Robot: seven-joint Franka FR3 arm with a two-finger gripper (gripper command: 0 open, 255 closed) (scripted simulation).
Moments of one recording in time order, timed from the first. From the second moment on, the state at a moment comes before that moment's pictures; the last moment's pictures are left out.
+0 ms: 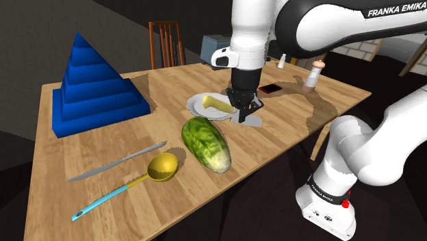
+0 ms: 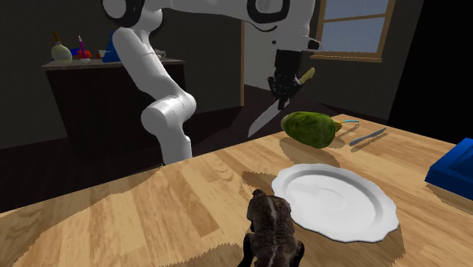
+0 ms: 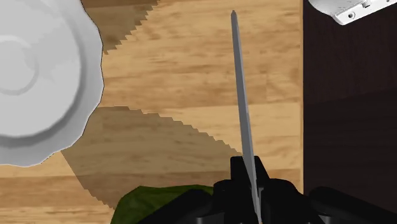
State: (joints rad) arm 0.58 -0.50 0.09 -2.28 -0.01 1.69 -0.76
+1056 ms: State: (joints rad) arm 0.68 -0.02 0.31 -1.80 -0.01 1.68 -0.42
